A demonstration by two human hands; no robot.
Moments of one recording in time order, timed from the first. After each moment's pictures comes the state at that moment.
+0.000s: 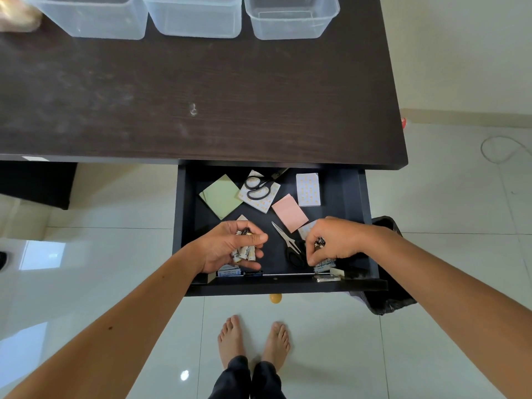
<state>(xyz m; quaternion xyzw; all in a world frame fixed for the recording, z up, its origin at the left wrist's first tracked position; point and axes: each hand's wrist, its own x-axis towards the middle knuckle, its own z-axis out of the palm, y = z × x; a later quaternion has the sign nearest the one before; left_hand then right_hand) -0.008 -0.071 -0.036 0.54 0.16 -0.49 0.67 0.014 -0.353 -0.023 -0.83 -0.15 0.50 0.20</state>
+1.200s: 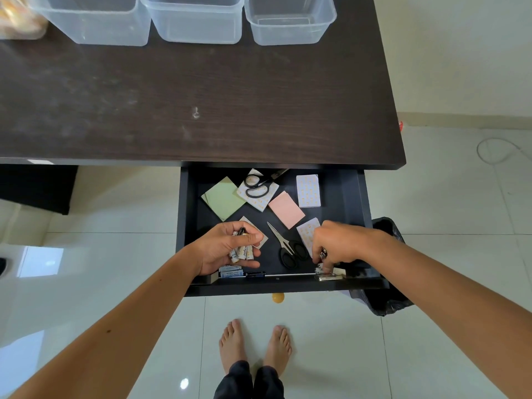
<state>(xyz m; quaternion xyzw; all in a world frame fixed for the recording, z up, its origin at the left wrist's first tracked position) -0.010 -0.060 -0.044 0.54 0.18 -0.47 0.68 0.006 -0.348 -0.025 -0.85 -0.20 0.49 0.04</state>
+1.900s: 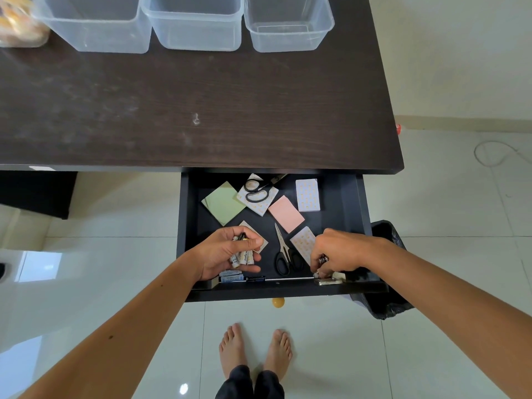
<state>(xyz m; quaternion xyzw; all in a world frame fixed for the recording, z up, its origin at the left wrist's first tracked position) -0.011 -0.060 -0.044 0.53 0.18 -0.47 0.68 -0.002 -0.353 -0.024 -0.84 -0.23 0.49 0.08</state>
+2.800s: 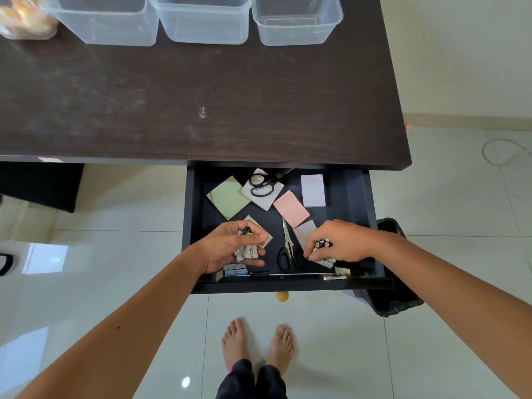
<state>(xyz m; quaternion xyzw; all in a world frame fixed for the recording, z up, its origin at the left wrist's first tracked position) -0.012 -0.061 -0.039 0.54 0.19 -0.46 0.68 0.002 -0.354 -0.025 -0.84 -0.17 0.46 0.23</state>
